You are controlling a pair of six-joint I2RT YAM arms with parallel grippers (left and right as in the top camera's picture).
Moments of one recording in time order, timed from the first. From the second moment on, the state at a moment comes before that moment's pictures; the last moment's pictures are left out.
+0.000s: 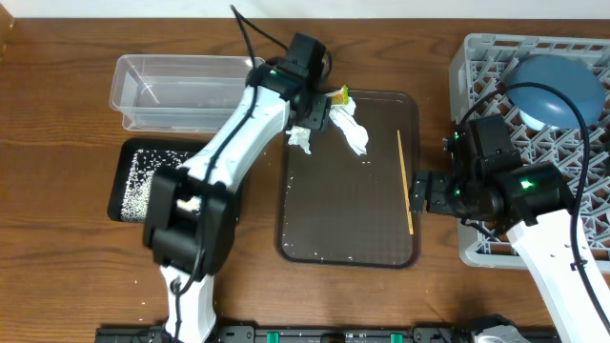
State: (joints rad) left arm -0.43 2.07 1.70 -0.84 0.00 -0.17; right arm 0.27 1.24 1.16 -1.19 -0.06 0.40
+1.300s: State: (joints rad) left arm -0.36 2.00 1.70 -0.91 -0.01 -0.16; right arm 0.27 1.24 1.16 -1.20 -0.05 0.40
